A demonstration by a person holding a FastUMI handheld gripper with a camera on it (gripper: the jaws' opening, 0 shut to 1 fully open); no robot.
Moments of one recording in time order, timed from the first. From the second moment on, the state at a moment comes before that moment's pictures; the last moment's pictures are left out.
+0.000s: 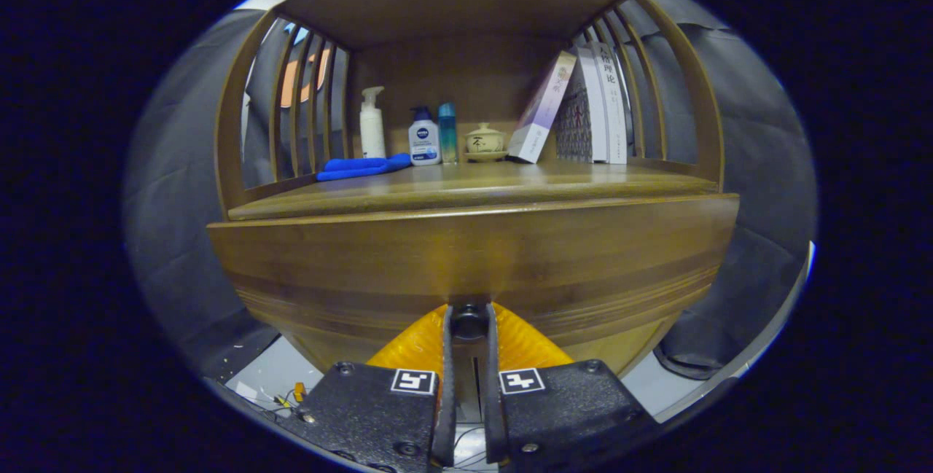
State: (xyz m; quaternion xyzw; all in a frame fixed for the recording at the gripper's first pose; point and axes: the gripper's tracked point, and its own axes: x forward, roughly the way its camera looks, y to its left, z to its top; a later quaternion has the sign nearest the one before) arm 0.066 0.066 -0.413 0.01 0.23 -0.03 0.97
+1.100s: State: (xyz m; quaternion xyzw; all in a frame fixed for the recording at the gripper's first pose) arm -0.020 0.066 -0.400 -0.03 0.23 0.00 0.97
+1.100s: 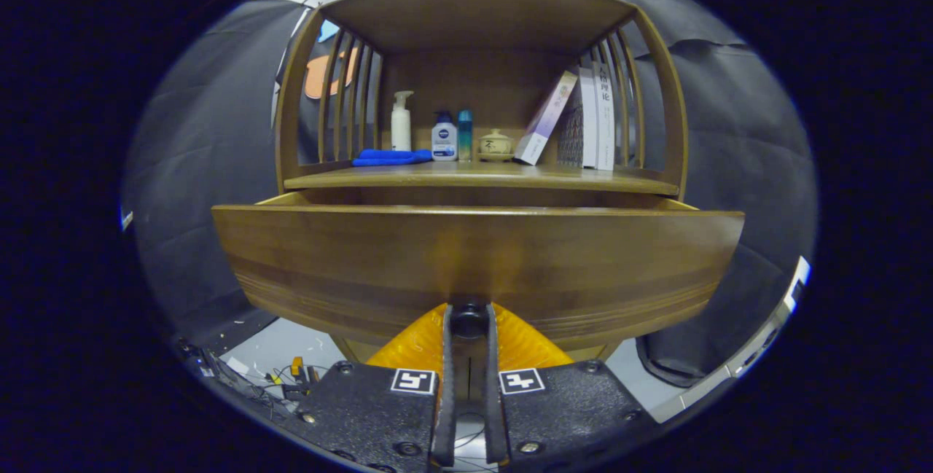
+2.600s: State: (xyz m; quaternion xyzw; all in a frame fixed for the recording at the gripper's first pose) arm -0.076 0.102 -0.307 -0.01 0.30 0.15 0.94
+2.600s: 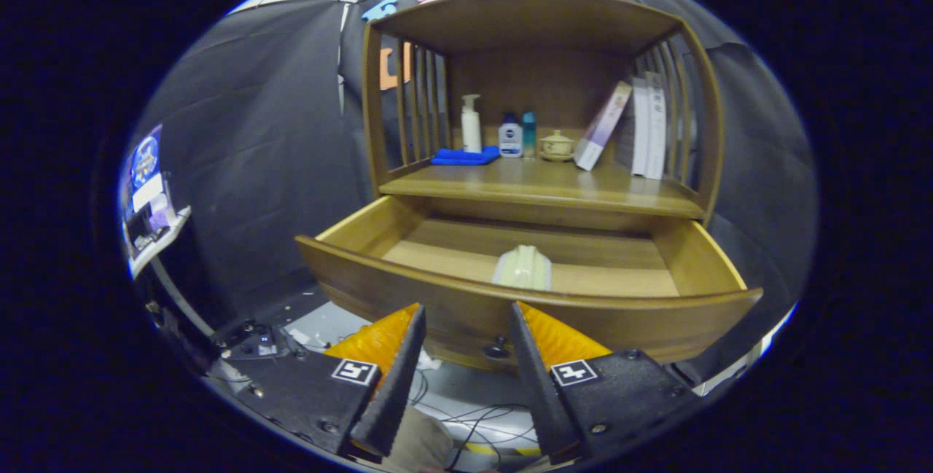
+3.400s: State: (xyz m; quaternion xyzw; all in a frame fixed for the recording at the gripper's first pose) arm 0.040 0.072 -0.342 -0.06 0.49 0.09 0.87
